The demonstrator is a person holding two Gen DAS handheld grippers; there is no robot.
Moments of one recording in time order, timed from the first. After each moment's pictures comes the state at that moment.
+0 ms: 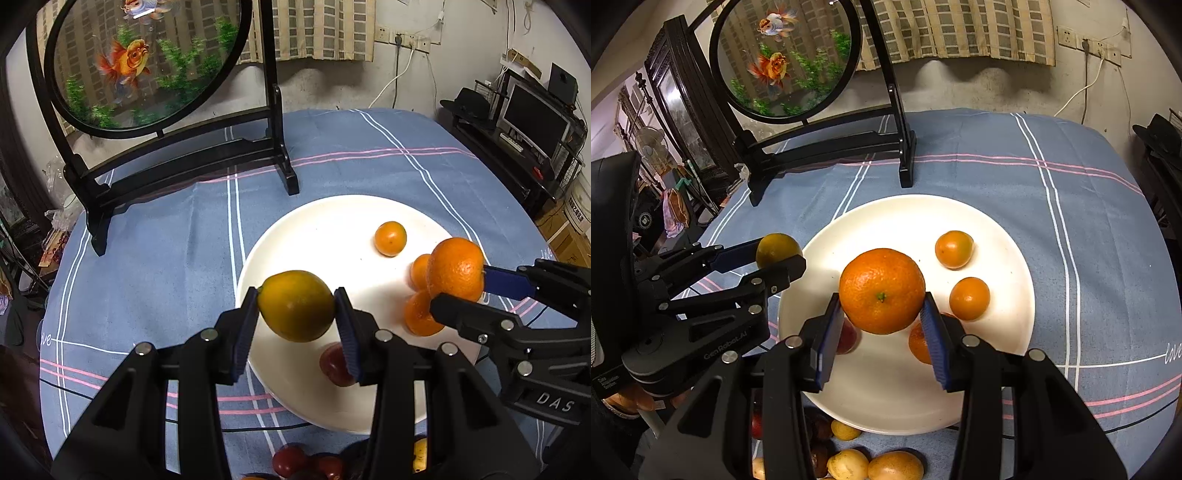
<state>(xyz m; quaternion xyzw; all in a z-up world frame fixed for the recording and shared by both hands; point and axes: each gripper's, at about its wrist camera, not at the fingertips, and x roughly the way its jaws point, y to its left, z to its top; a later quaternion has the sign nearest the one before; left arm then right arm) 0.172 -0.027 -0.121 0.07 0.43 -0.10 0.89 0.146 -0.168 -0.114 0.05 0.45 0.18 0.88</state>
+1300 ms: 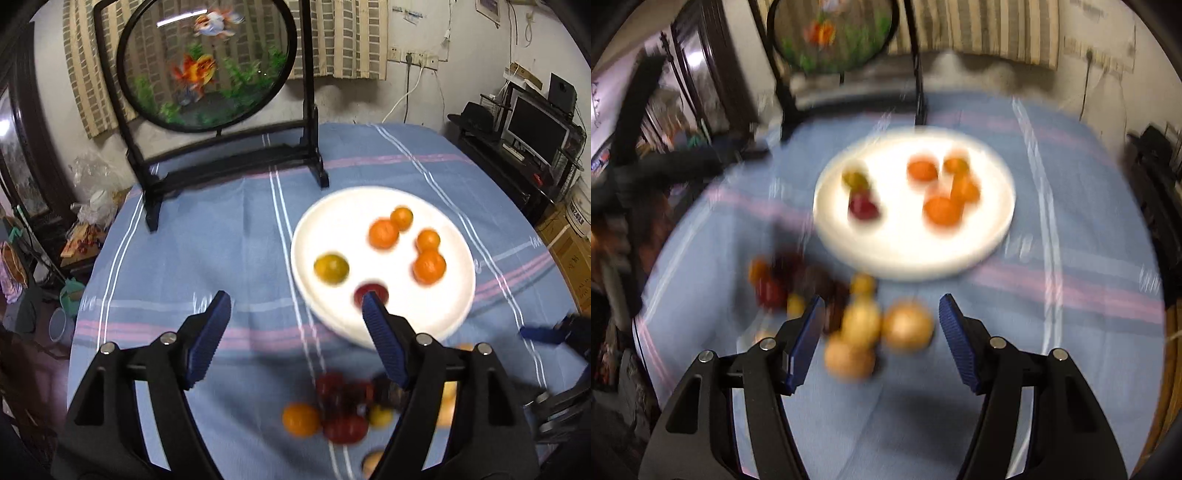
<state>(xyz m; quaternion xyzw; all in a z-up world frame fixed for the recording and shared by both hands) 0.078 0.029 -0.089 0.06 0.41 -0.07 0.91 -0.001 -0.170 -0.131 0.00 0.48 0.18 0.86</state>
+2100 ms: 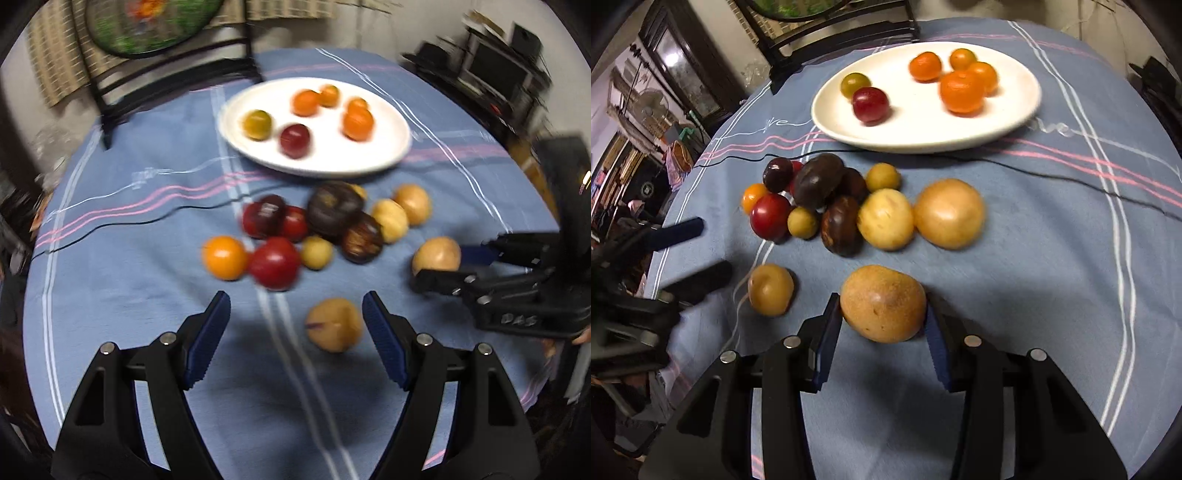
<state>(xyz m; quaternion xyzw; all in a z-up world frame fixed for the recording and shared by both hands) -0.029 0.001 -0.166 0.09 0.49 -0.15 0.85 -0.021 -0.160 -0.189 0.06 0.54 0.18 0.82</state>
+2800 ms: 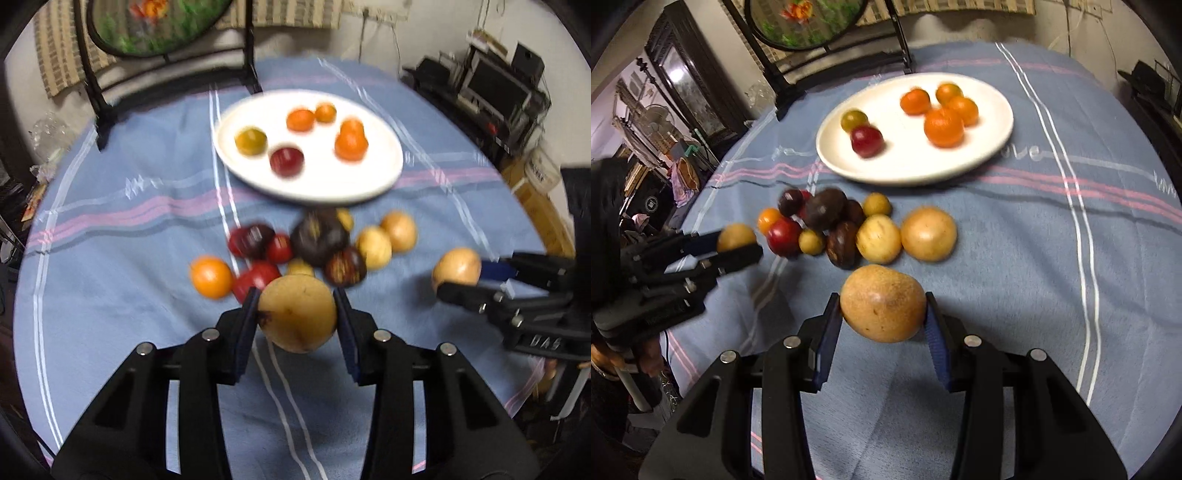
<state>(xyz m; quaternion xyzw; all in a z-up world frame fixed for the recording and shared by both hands) -0.018 0.004 -0.136 0.04 0.47 -0.15 0.87 -0.031 -0.179 -0.150 0.07 0.50 0.18 0.84</state>
